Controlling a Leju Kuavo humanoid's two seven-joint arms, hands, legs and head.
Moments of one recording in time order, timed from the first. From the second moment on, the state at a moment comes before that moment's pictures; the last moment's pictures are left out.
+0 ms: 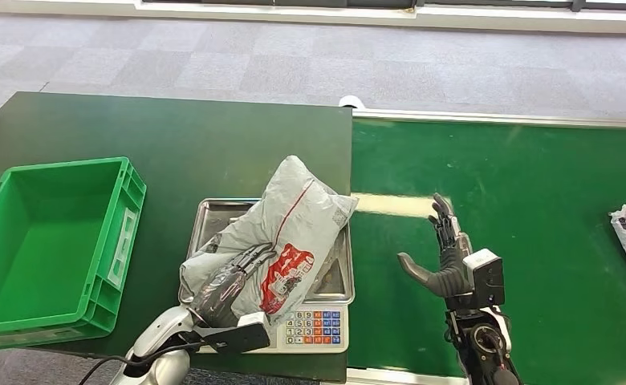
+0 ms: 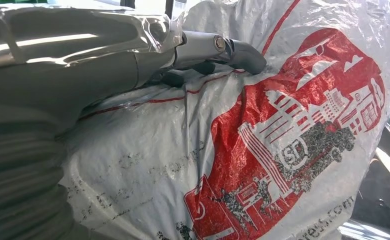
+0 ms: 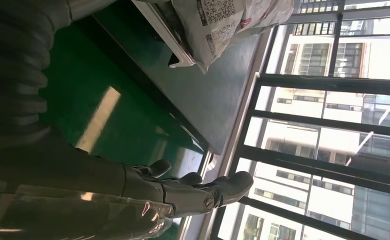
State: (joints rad) left arm -0.11 0.02 -0.38 -1.31 -0.95 0.03 -0.33; right arm -0.19 -0.09 0.22 -1.17 -0.05 0.13 -0.52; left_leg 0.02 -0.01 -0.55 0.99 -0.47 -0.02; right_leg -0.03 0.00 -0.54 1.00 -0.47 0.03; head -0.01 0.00
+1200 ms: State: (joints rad) left arm -0.06 0.00 -0.38 -1.33 -0.88 0.61 -0.53; right arm -0.18 -0.09 0.20 -1.20 -0.08 0.13 -0.52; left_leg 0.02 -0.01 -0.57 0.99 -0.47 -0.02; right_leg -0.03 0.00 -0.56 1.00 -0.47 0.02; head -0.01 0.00
